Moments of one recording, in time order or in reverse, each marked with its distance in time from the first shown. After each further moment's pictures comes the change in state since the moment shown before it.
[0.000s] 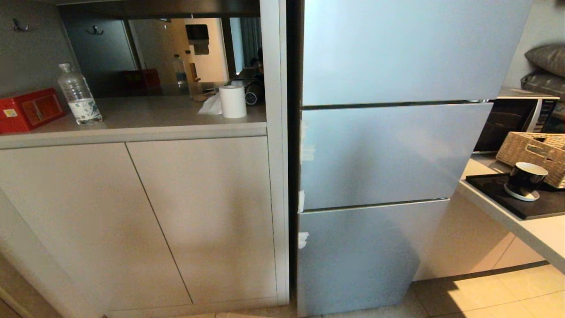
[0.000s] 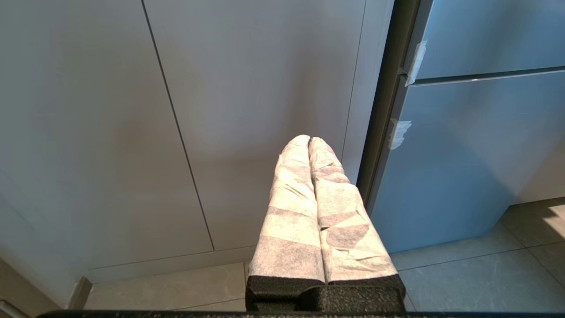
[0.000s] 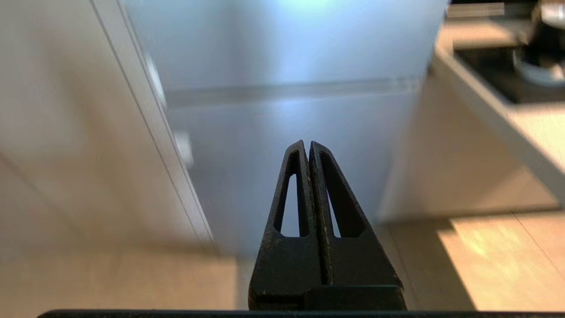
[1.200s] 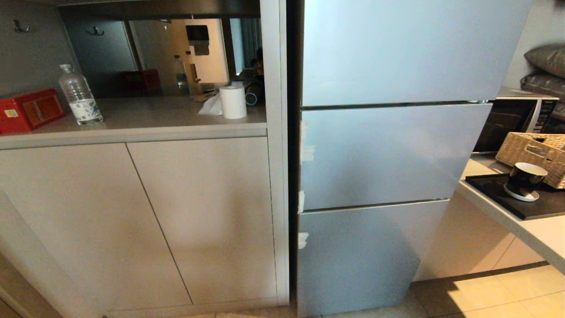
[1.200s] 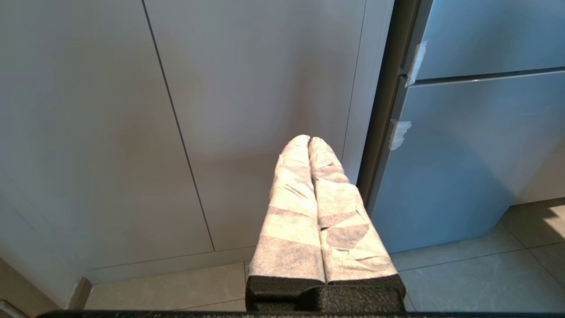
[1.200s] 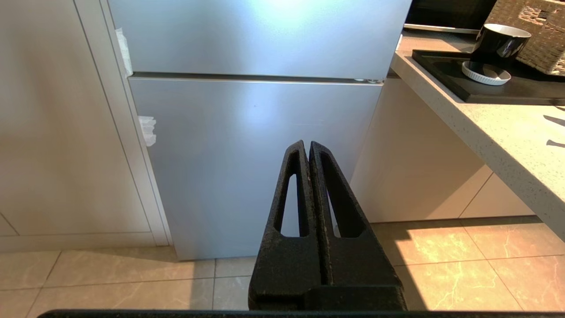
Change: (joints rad) left arm 0.000 0.000 0.000 0.000 0.000 0.000; right arm -0.137 -0.516 0.085 0.368 0.093 -0.119
